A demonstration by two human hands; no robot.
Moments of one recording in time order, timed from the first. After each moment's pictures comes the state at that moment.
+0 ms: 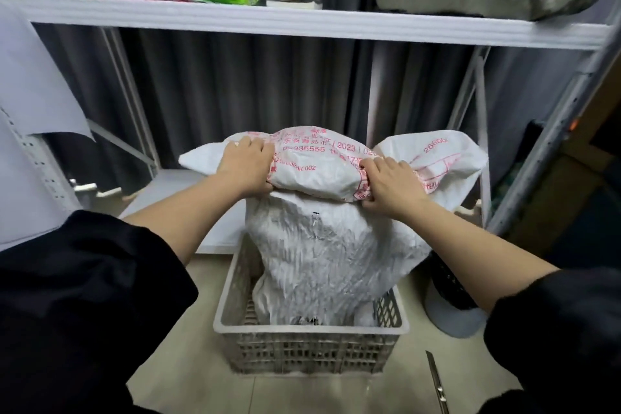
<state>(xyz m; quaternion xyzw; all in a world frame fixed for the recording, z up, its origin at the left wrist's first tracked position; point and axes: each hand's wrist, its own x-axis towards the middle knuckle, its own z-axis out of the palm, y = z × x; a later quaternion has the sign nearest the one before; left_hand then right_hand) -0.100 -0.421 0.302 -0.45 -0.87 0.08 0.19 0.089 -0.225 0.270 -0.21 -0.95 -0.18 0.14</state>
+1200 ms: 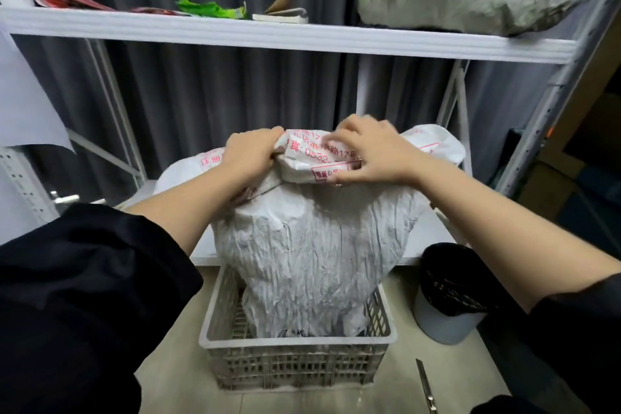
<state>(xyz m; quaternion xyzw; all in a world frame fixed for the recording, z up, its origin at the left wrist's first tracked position) -0.097 -0.386 0.330 -0.50 -0.82 -0.14 0.24 0.098 -0.240 0.365 -0.07 -0.98 -0.08 0.16</state>
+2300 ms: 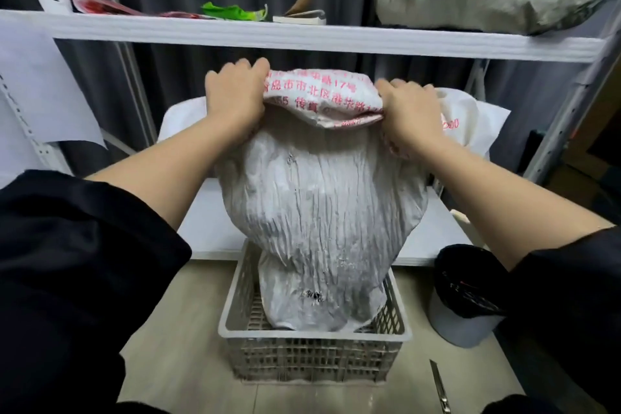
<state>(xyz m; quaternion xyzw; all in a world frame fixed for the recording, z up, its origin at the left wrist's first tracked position) -0.098 -0.425 0.408 -0.37 -0.87 -0.10 0.32 0.076 -0.231 0.390 -0.21 -0.89 -0.20 0.34</state>
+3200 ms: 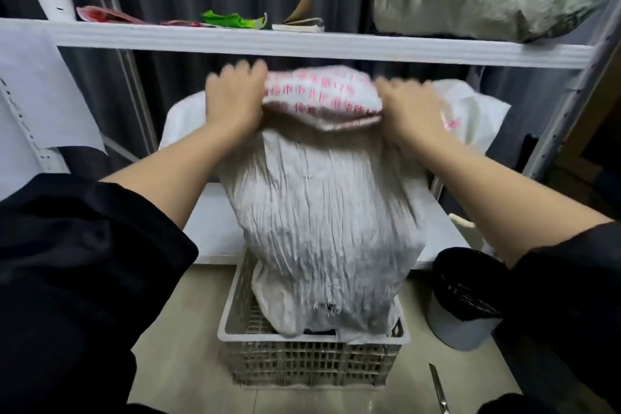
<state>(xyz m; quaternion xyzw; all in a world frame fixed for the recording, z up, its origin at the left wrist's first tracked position) -0.092 -0.429 0.413 -0.36 -0.86 -0.12 0.35 0.085 -0.244 0.408 -0.23 -0.89 -0.20 0.34</state>
